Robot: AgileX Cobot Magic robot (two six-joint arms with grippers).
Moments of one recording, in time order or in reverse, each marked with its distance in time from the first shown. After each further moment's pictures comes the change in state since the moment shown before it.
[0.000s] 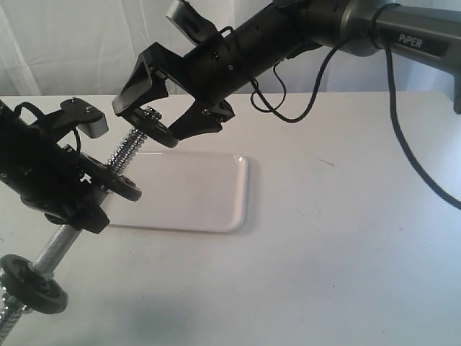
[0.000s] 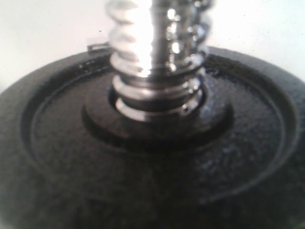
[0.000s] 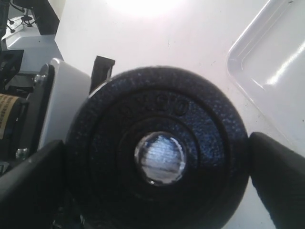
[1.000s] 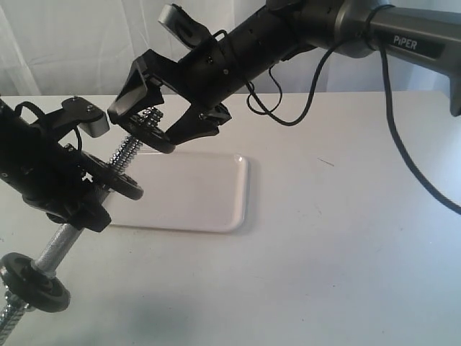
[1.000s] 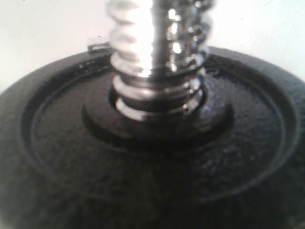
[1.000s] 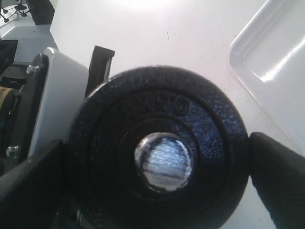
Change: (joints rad) left arm 0.000 0.000 -0.001 -0.006 -0.004 0.013; right arm 0.011 0.000 0.000 -0.015 0.002 -0.008
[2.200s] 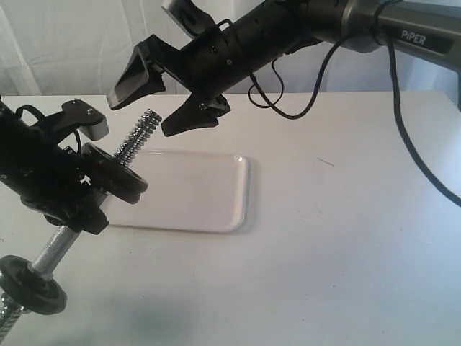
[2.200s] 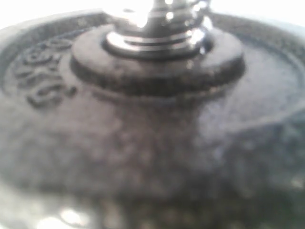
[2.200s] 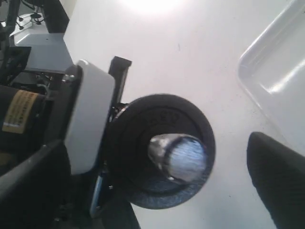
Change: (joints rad) left arm 0.000 0.002 0.002 0.020 0.001 -0.002; right arm -0.016 -0.008 -0.004 0.026 0.000 -0.022
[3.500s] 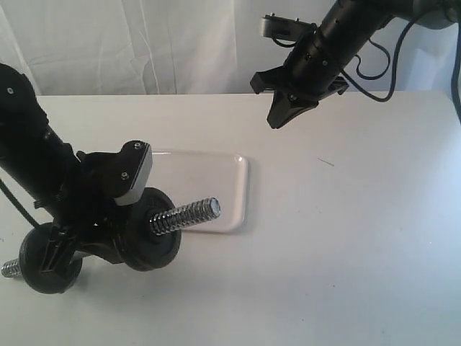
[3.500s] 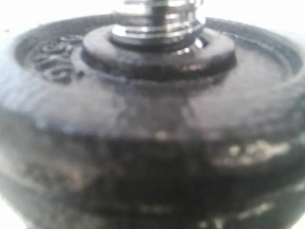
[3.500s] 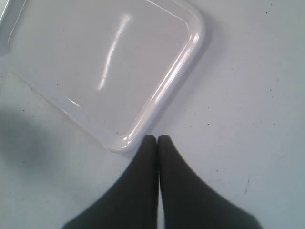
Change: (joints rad) left arm -0.121 0.076 0.000 -0.009 0.007 0.728; right arm -0.191 -0.034 -0.006 -0.599 0.002 0.103
